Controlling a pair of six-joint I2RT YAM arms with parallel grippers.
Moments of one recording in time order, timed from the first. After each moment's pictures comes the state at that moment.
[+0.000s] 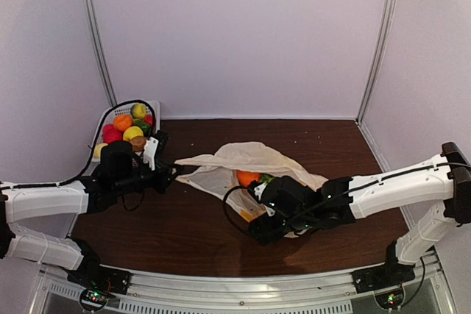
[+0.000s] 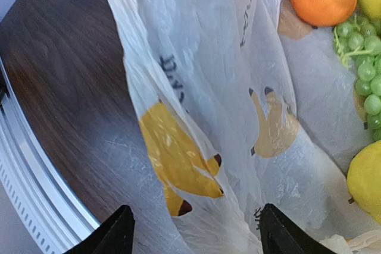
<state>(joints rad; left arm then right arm) -0.61 1.14 0.49 0.31 0.22 -0.19 1.23 1.53 0.92 -0.34 0.17 0.56</state>
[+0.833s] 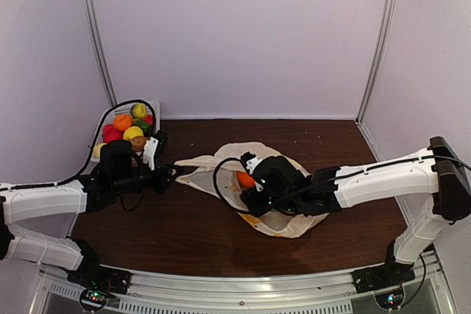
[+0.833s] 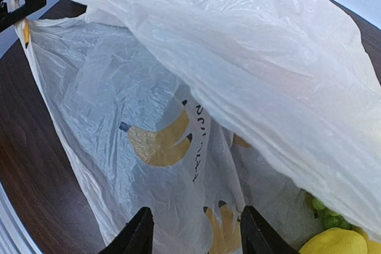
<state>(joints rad) -0.61 1.12 0.50 0.26 0.24 -0.21 1.14 1.61 1.03 -0.15 0.36 0.42</state>
